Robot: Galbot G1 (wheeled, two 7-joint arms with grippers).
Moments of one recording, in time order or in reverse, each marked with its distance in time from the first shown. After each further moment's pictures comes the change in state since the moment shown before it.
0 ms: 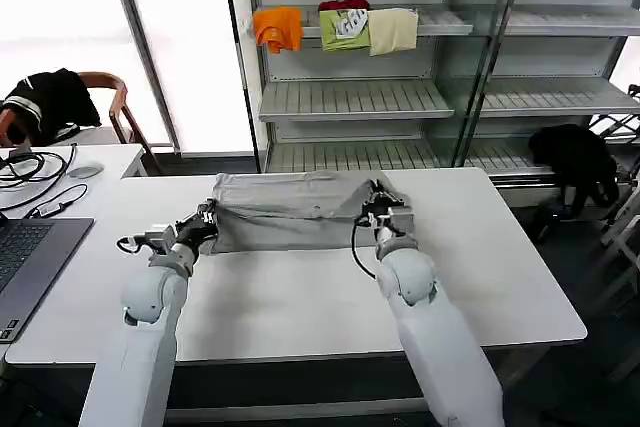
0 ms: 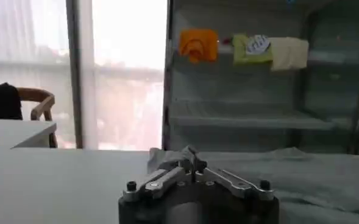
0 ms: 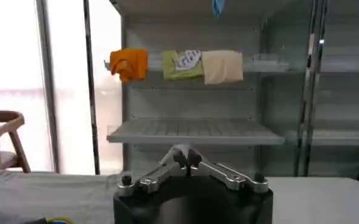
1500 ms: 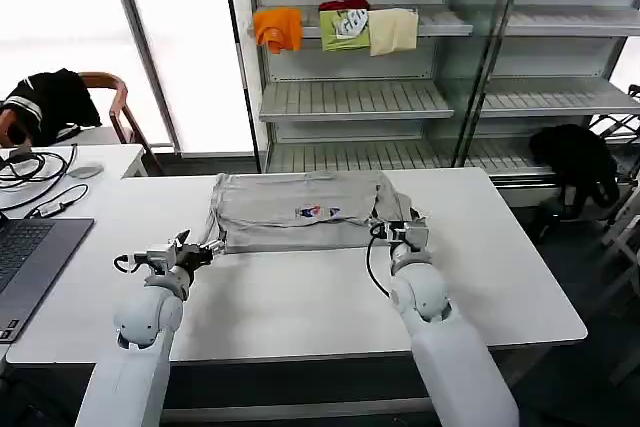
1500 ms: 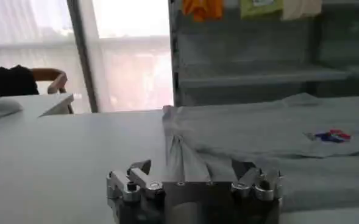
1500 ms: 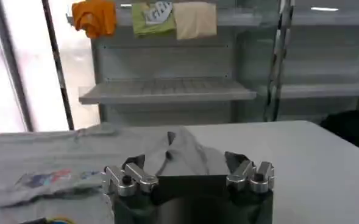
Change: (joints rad) left arm 0.150 0.026 -0.005 -0.139 0.075 0.115 -0.024; right arm -0.224 -0.131 0.048 0.254 0.104 -0.135 0.126
